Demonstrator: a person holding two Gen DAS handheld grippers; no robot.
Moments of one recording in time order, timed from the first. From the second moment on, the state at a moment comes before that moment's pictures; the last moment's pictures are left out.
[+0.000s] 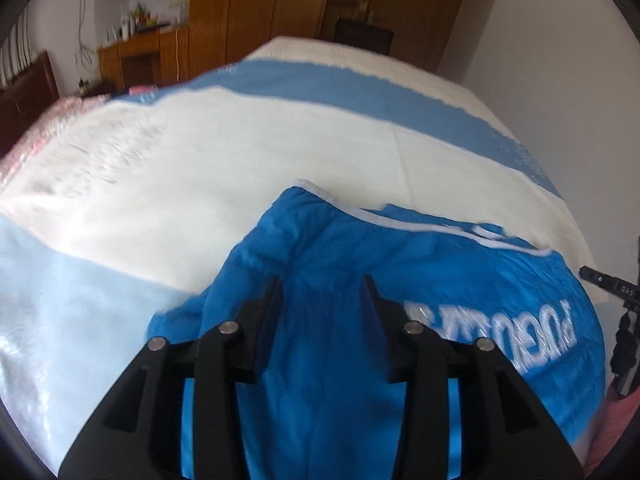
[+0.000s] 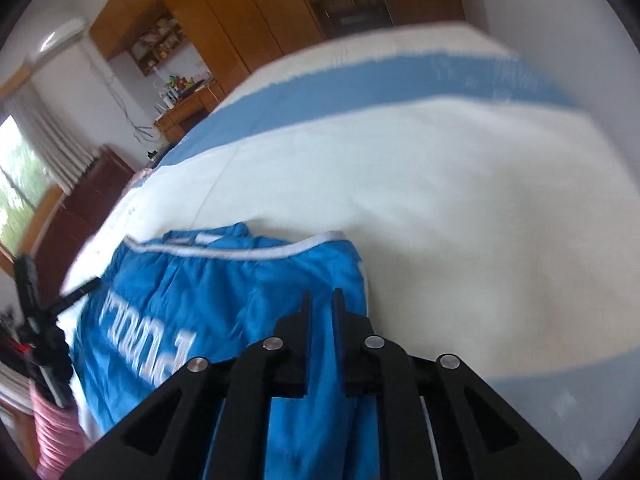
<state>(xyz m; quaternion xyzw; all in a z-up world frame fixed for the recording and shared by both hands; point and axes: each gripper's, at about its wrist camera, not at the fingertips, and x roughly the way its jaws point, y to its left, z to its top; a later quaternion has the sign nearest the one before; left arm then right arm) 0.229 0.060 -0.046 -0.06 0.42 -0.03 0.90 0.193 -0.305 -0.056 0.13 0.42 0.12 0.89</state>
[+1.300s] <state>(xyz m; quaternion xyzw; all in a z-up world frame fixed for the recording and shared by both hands) 0.109 0.013 -0.082 -0.02 0.38 -0.01 0.93 0.071 -0.231 -0.108 0.03 0.36 0.08 0.93</state>
